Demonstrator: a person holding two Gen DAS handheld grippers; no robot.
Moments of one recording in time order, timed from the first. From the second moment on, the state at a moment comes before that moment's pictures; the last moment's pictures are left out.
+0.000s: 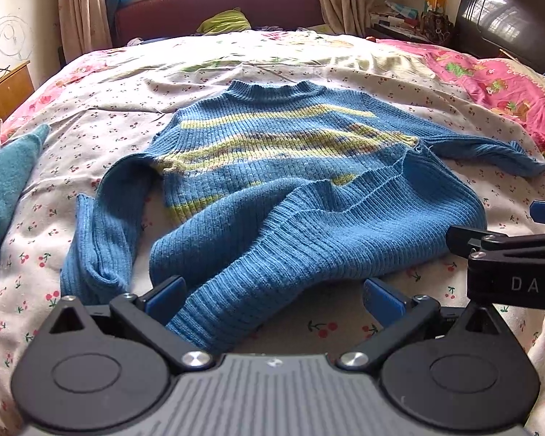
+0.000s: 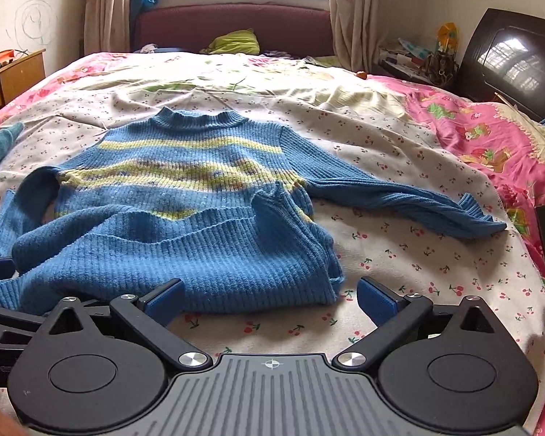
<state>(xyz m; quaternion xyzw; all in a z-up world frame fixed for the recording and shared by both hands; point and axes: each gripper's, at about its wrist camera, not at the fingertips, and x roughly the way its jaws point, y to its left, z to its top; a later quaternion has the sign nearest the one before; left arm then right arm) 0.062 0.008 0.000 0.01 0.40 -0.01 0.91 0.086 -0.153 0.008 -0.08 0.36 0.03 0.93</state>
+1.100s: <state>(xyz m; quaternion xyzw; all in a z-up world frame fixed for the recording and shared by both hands) 0.062 0.038 0.026 0.01 0.34 -0.05 0.94 0.128 -0.236 0.022 0.00 0.38 0.14 0.91</state>
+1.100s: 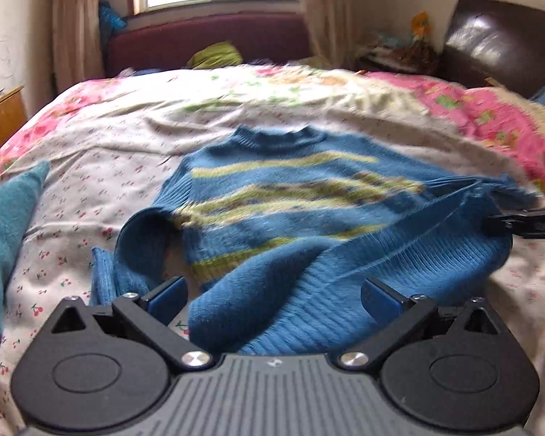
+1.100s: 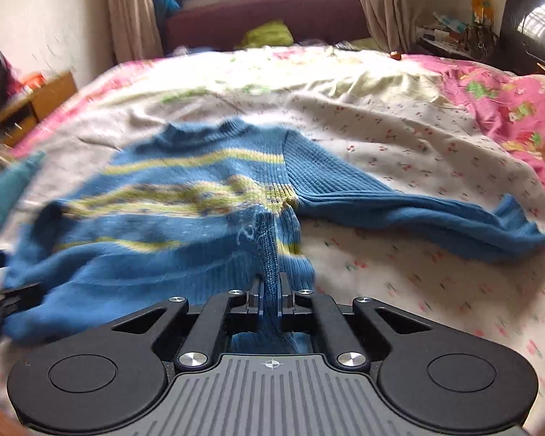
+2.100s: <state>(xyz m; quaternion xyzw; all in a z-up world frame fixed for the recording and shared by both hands) -0.043 0.136 0.033 0.02 0.35 -0.03 0.94 0.007 -0.031 -0.011 -0.29 0.33 0.45 0.77</state>
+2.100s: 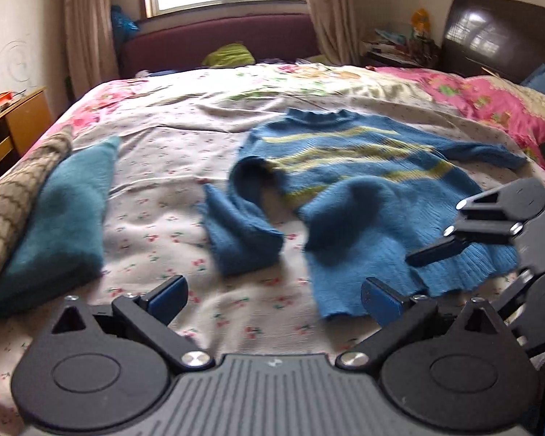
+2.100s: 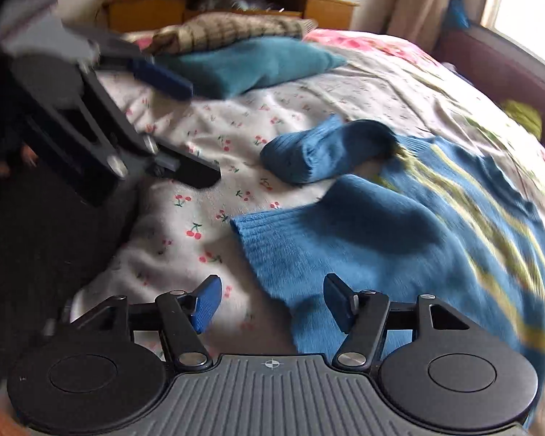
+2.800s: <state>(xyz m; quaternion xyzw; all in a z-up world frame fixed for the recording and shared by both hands) 0.008 0.133 0.054 -0.02 0.31 -0.08 0.95 0.014 -0.047 0.013 -0.07 0.44 0.41 0.79</state>
